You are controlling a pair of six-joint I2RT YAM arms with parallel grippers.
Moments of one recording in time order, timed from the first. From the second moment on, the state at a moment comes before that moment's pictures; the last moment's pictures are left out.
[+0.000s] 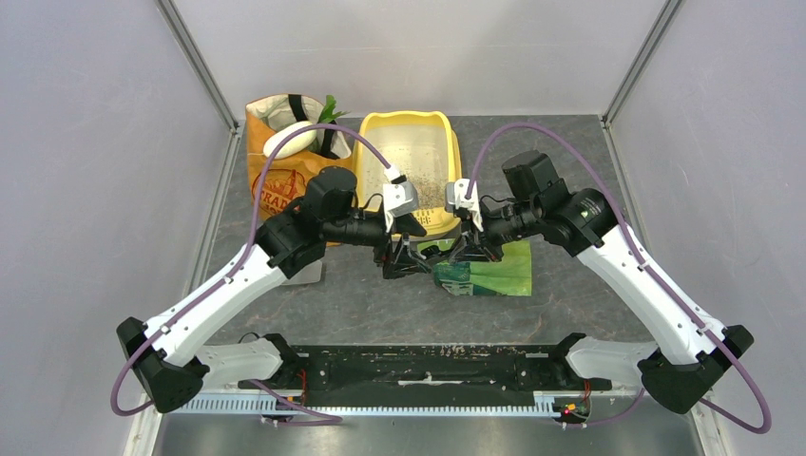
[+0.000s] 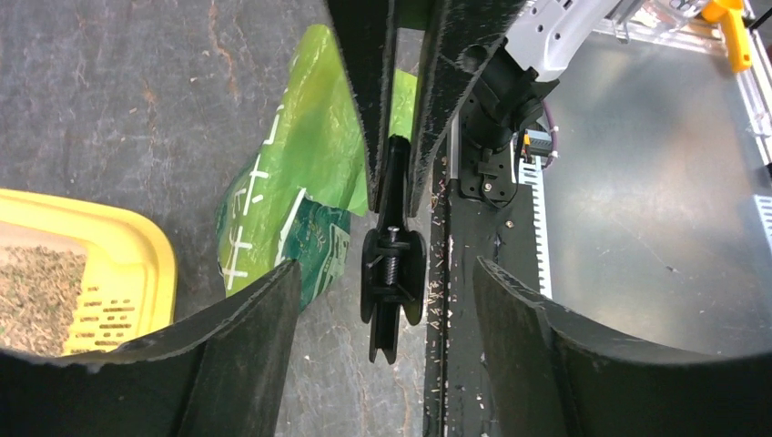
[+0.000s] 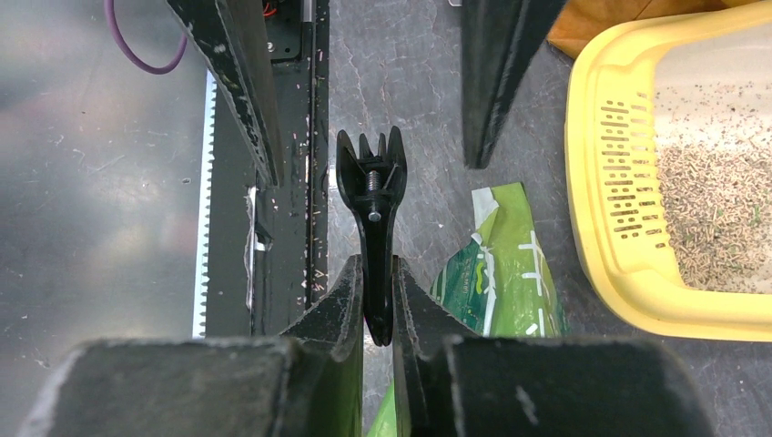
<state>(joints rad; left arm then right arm) -0.80 1.14 1.18 -0.43 0.69 0.11 0.64 1.19 1.40 -0.98 -0.78 -0.55</state>
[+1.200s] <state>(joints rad) -0.72 1.20 1.18 -0.51 0.69 0.30 0.44 1.22 1.45 -1.15 -0.62 -0.59</state>
